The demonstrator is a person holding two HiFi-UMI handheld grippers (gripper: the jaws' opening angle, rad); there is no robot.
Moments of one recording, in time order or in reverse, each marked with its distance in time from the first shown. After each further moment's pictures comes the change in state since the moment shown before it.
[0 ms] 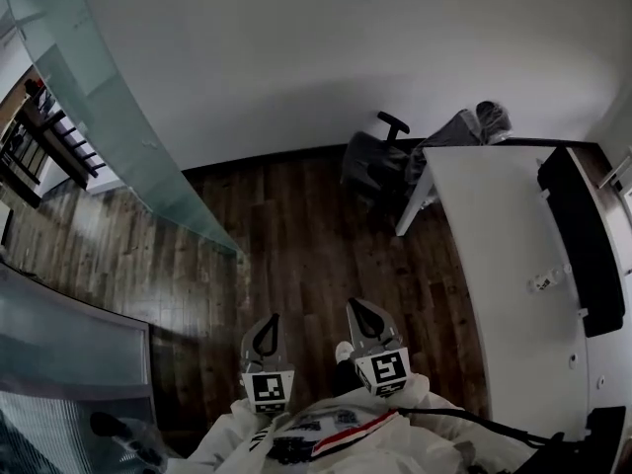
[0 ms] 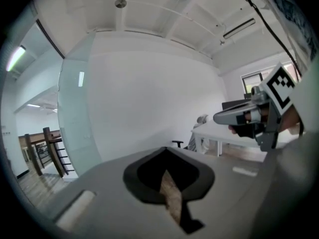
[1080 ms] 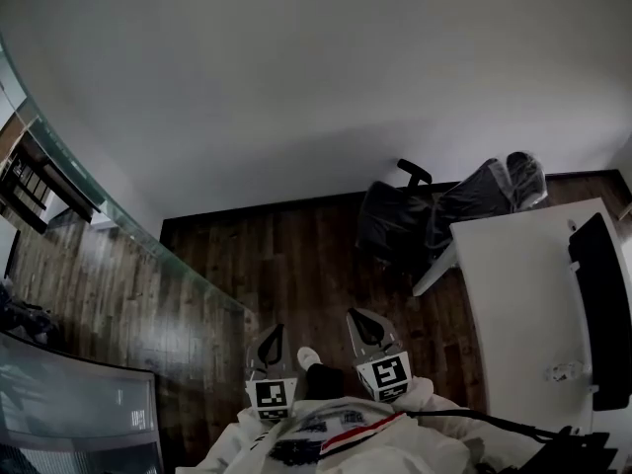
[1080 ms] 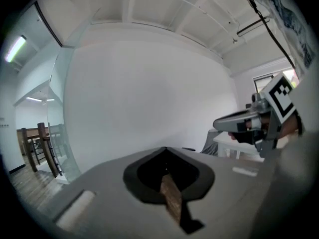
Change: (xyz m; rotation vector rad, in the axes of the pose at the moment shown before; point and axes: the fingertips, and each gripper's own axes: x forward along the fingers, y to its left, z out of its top) left arm 0.245 0.090 0.028 -0.062 0.007 0.052; right arm 0.244 -0.112 0.034 -0.025 0.006 0.110
